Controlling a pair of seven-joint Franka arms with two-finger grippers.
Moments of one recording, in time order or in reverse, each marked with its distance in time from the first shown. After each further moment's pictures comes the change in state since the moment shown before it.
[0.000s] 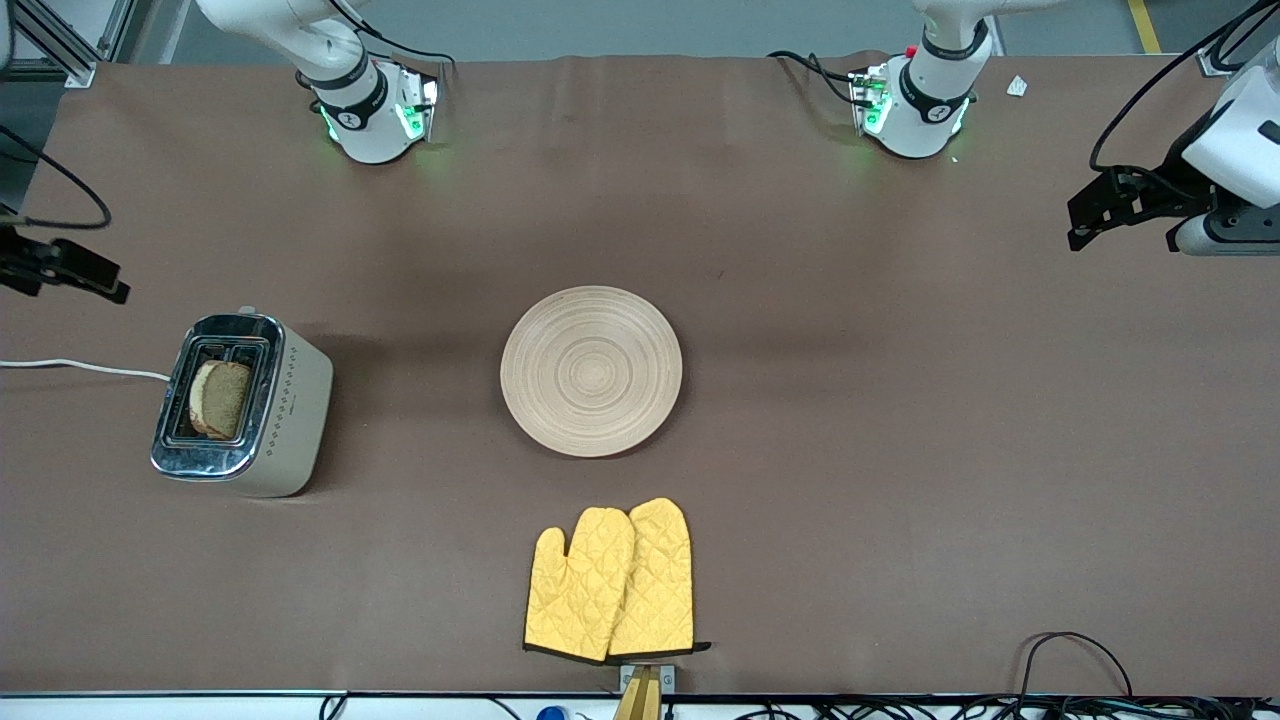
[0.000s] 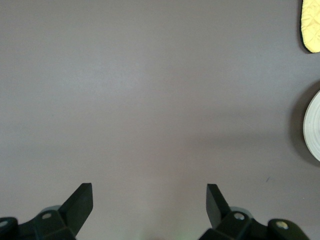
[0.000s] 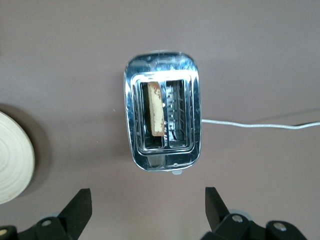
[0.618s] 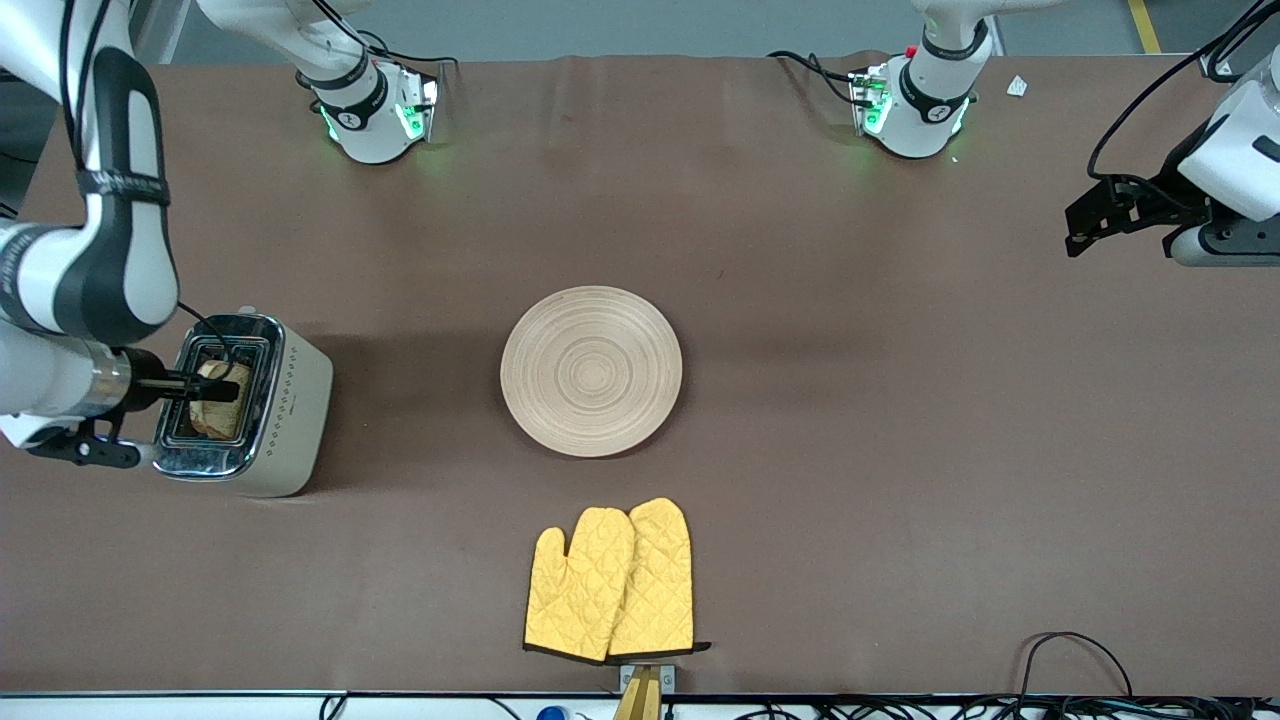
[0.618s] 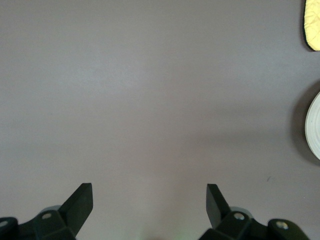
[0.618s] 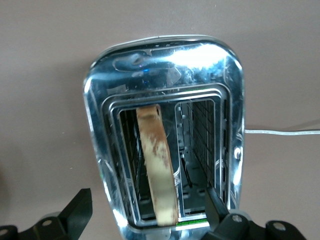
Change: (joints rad) left arm 0.001 0.015 0.001 0.000 0.000 0.000 0.000; right arm -0.046 0.334 -0.001 -0.027 0.105 0.174 -0.014
